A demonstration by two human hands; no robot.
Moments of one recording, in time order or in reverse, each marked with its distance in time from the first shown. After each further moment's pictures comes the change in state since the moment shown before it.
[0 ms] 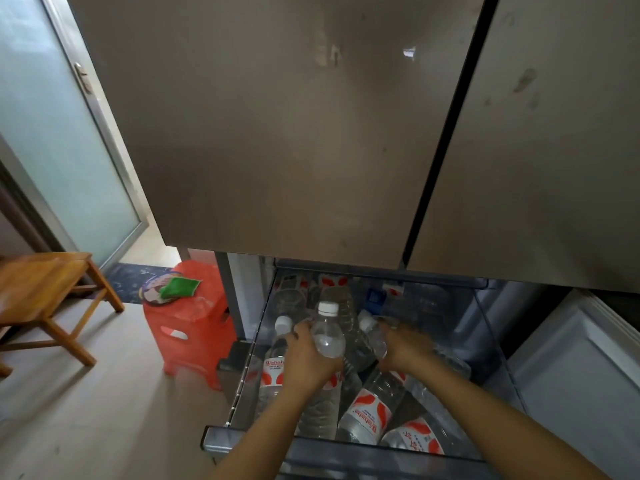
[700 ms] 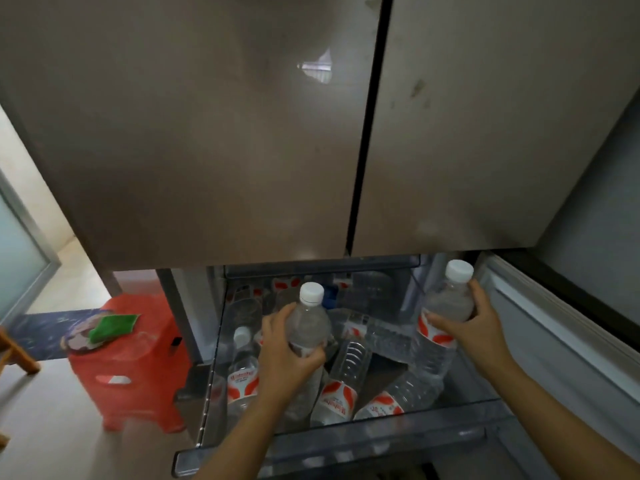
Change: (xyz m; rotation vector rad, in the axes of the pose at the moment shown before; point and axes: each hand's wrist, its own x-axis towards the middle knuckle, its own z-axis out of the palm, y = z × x) left_hand -0.020 0.009 -0.001 -0.190 0.101 0.532; right_hand -0.148 0.069 -0.044 1.264 0.786 0.134
